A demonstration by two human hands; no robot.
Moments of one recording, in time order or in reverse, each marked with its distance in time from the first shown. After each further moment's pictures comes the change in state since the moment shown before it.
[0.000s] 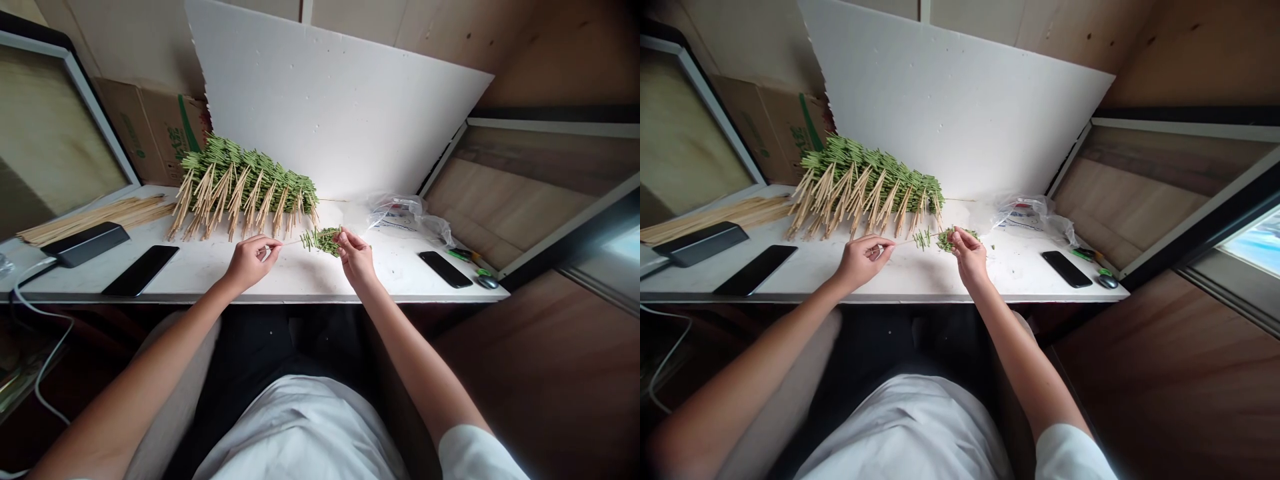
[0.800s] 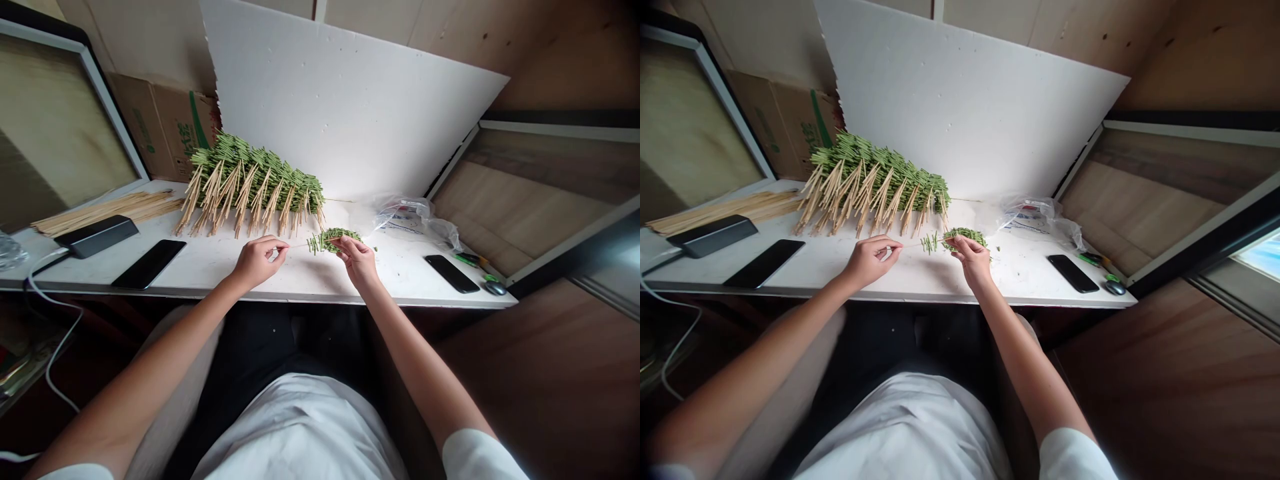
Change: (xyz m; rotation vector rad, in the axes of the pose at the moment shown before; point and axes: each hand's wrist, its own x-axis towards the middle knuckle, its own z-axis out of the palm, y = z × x) left_hand -0.007 -0.008 0.004 0.039 -0.055 0.026; right_hand -0.006 0.009 0.001 -0.074 -0.061 0.048
